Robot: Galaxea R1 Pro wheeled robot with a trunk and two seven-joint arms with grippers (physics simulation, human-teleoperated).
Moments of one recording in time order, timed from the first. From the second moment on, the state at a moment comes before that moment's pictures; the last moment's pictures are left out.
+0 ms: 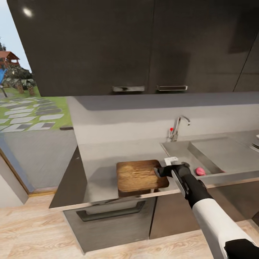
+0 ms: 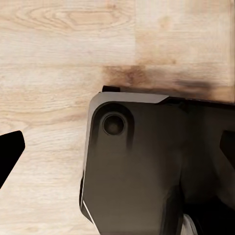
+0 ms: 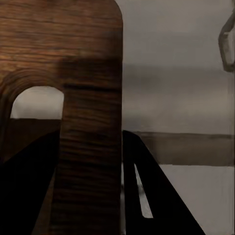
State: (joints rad) left arm 0.01 0.01 0.01 -0.29 0.11 -0.11 0.00; right arm -0.81 -0.03 0.14 -0.86 0.01 0.72 0.11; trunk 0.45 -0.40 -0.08
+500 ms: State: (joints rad) left arm 0.01 0.01 0.01 -0.29 0.11 -0.11 0.00; right arm -0.81 -0.03 0.14 -0.86 0.01 0.73 0.16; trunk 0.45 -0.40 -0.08
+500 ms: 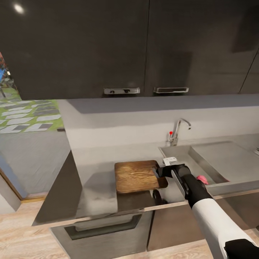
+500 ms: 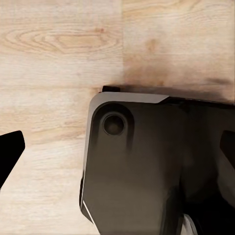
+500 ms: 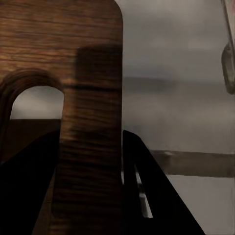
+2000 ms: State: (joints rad) left arm 0.01 0.01 0.01 -0.29 0.11 -0.11 0.00; right arm -0.81 -0.03 0.14 -0.83 0.01 0.73 0.12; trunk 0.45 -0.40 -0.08
